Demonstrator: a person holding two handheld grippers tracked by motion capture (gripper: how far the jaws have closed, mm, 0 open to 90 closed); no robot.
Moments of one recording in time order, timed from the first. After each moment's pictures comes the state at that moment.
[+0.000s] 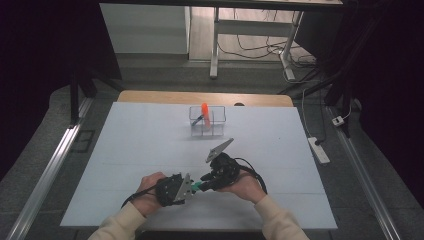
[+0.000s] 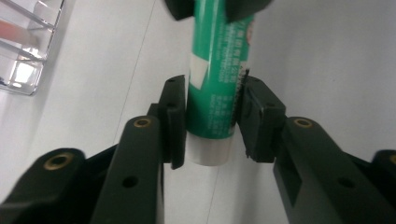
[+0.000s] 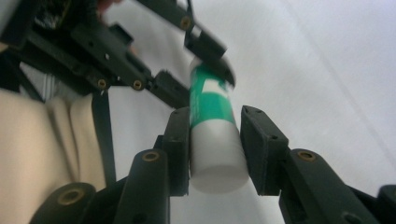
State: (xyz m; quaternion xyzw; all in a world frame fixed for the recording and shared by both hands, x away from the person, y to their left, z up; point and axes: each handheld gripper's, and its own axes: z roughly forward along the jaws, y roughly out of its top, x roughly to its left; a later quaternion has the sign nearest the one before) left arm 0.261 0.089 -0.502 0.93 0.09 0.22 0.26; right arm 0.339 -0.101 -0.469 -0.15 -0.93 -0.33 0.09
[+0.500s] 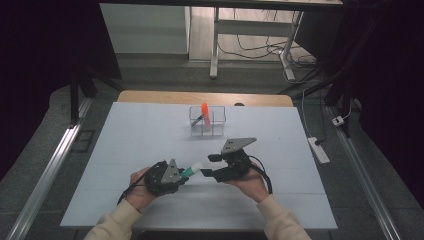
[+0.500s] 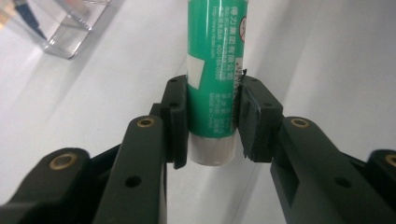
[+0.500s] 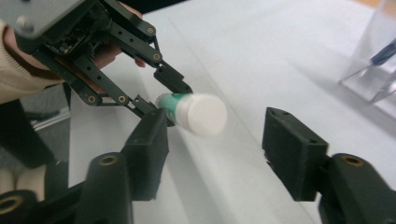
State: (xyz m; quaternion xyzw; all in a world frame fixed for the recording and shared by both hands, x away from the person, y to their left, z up) left arm 0.282 0.123 -0.494 0.90 0.21 0.20 0.32; right arm 0.342 -0.129 -0.455 -0.18 -0.86 -0.47 -0.03
